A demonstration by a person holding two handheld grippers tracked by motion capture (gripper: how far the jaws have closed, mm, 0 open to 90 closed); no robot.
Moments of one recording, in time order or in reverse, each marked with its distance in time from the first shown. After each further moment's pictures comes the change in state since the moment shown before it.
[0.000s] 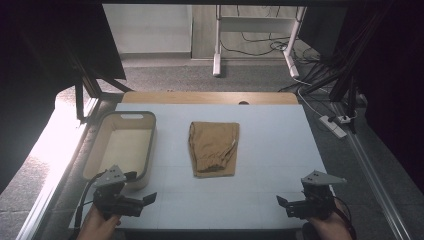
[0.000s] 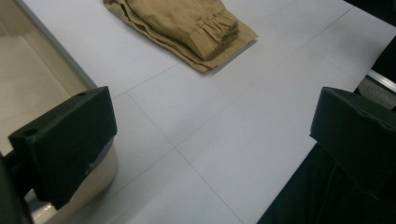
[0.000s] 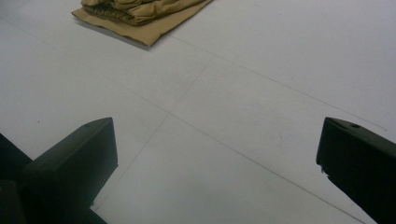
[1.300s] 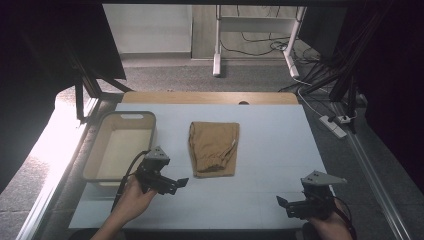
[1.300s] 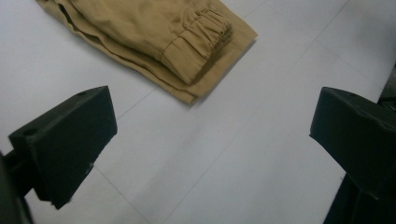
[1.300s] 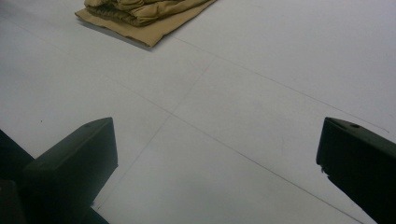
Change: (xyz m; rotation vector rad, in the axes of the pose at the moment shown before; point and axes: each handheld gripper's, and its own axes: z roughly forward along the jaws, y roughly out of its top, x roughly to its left) left arm 0.000 0.053 0.089 0.155 -0.084 0.043; right arm 0.000 0.000 0.000 -0.005 0.008 -0.004
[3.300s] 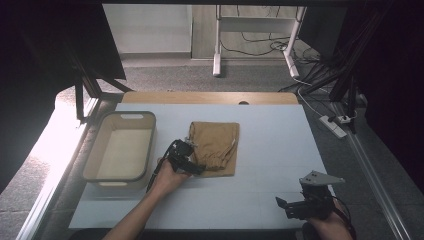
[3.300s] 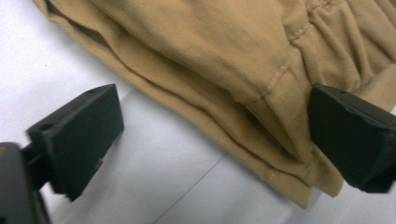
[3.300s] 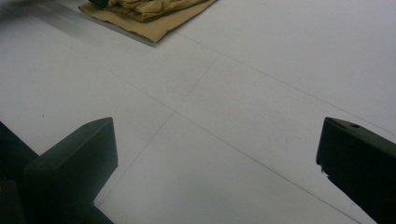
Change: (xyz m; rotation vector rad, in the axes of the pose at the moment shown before) left arm 0.038 0.030 0.122 0.191 0.131 -0.026; right arm 0.001 0.001 0.002 0.017 0.009 -0.021
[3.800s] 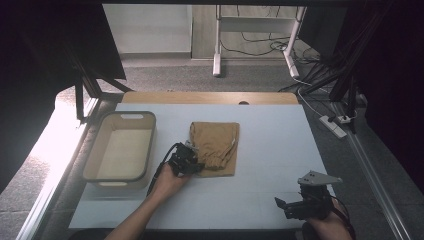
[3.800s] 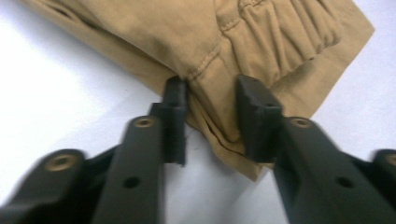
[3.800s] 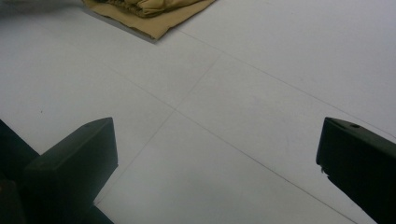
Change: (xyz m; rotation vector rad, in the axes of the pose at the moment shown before) left arm -0.014 -0.003 -0.009 -0.019 -0.077 -0.015; right arm 0.002 0.001 0.002 0.009 -0.002 -0.019
